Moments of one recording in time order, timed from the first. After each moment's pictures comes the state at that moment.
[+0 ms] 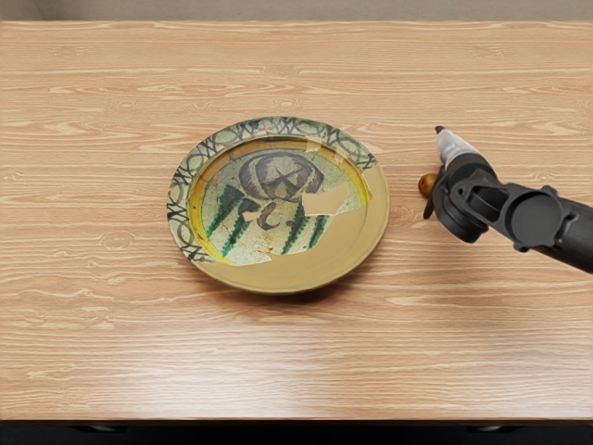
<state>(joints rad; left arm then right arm) -0.01 0.00 0.17 -0.31 0.16 0.18 0.23 1.14 -0.26 0.01 0.87 -0.89 -0.38 -0.61</state>
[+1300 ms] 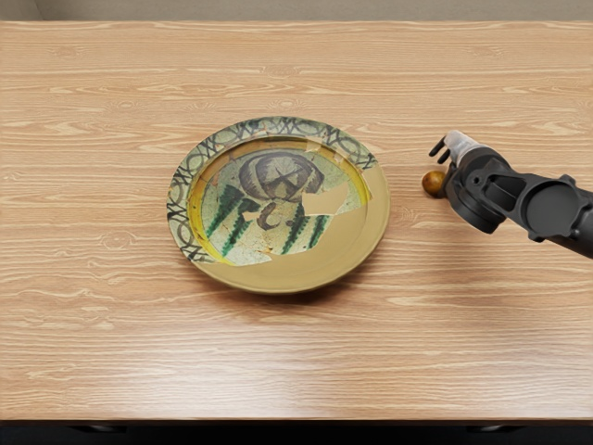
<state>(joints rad) -0.01 0.00 0.17 -0.31 0.16 0.18 0.23 1.16 -0.30 0.00 0.87 -0.87 -0.28 -0.61</state>
